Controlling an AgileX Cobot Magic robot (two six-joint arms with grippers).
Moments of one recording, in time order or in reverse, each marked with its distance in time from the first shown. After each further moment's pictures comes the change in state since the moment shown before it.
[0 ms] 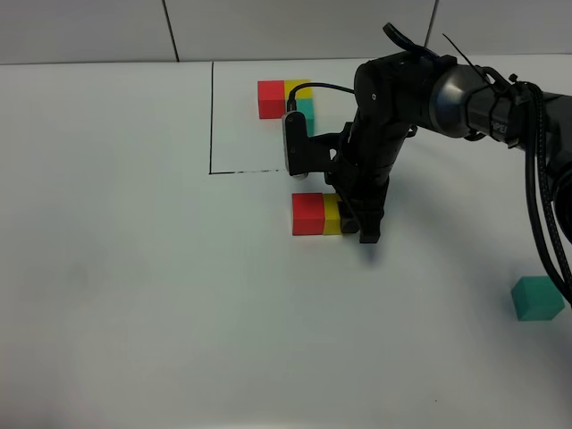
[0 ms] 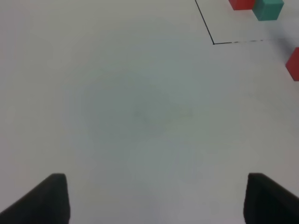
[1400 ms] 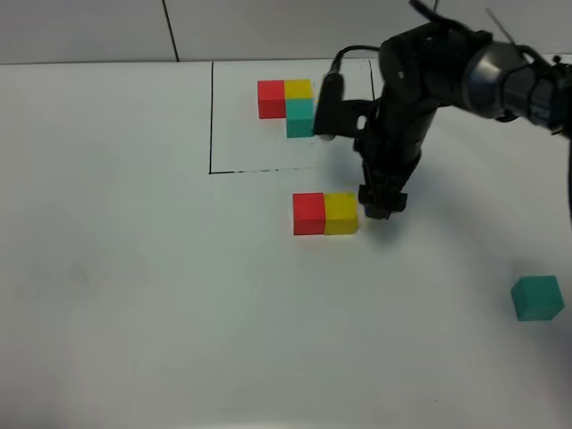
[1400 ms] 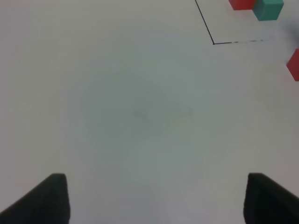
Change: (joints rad) left arm 0.000 0.000 0.000 0.000 0.000 0.000; right arm -0.074 -0.119 0.047 -0.137 0.018 0.367
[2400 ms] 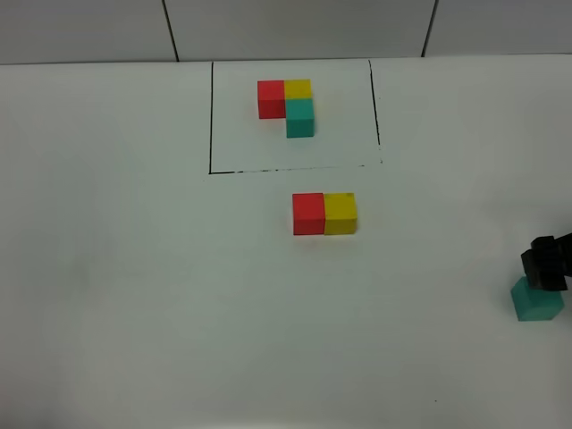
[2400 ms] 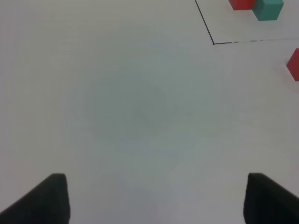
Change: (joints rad) left arm 0.000 0.000 0.000 0.000 0.000 0.000; right arm -0.421 -0.655 0.902 0.087 -0.325 0.729
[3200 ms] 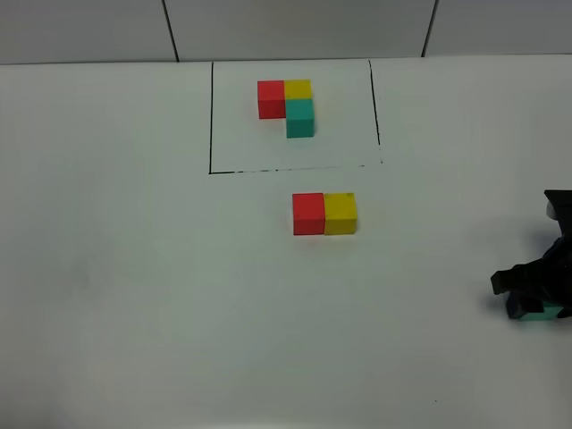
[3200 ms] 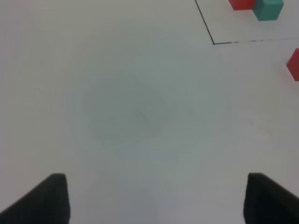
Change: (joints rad) left arm 0.000 0.000 0.000 0.000 0.000 0.000; right arm 0.000 0.256 0.008 0.129 -0.093 -0.074
